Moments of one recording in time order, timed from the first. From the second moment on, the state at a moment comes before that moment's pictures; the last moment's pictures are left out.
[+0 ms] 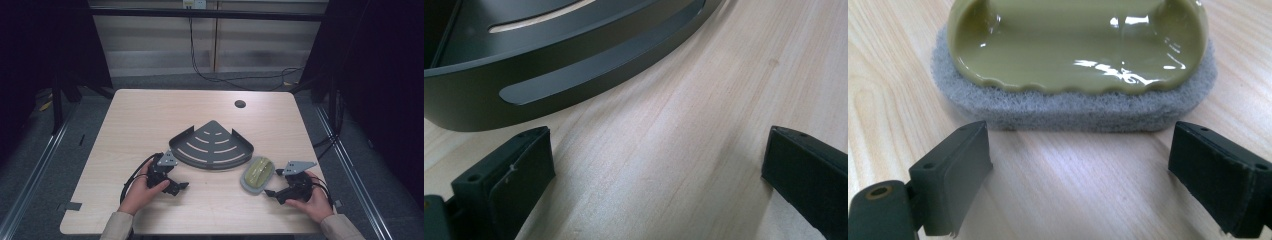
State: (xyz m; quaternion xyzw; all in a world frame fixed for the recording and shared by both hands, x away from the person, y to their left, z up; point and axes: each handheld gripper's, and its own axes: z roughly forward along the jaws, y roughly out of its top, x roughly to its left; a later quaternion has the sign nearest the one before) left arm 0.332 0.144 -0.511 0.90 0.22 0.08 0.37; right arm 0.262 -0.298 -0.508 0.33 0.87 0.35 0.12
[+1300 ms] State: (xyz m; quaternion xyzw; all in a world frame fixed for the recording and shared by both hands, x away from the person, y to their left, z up) left arm 0.332 0.144 -0.511 0.90 0.22 0.07 0.37; right arm 0.340 -0.221 -0.435 0.07 0.99 0.12 0.05
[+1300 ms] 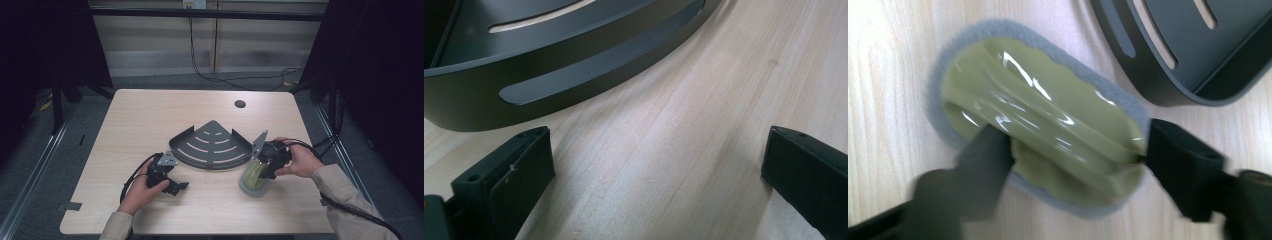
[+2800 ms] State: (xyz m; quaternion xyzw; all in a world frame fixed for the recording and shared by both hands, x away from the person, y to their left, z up) left arm 0.332 0.144 -0.511 0.90 0.22 0.07 0.37; right arm 0.354 -0.204 -0.368 0.16 0.98 0.11 0.01
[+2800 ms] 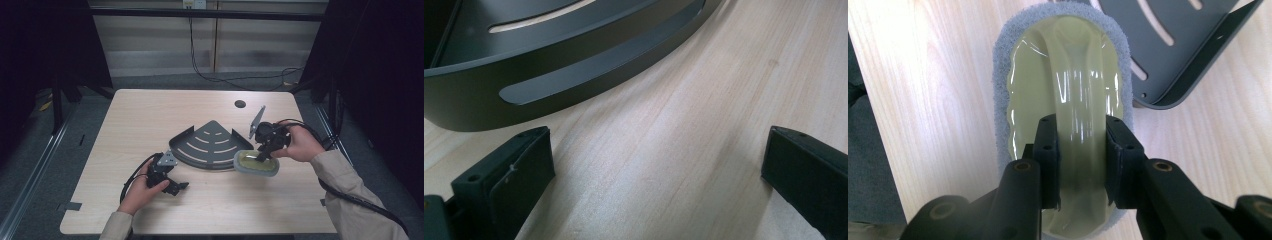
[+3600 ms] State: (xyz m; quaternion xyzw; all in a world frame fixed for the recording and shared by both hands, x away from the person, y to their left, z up) left arm 0.332 0.144 -0.511 0.90 0.22 0.07 0.37; right arm 0.382 -0.197 -0.350 0.25 0.96 0.12 0.01
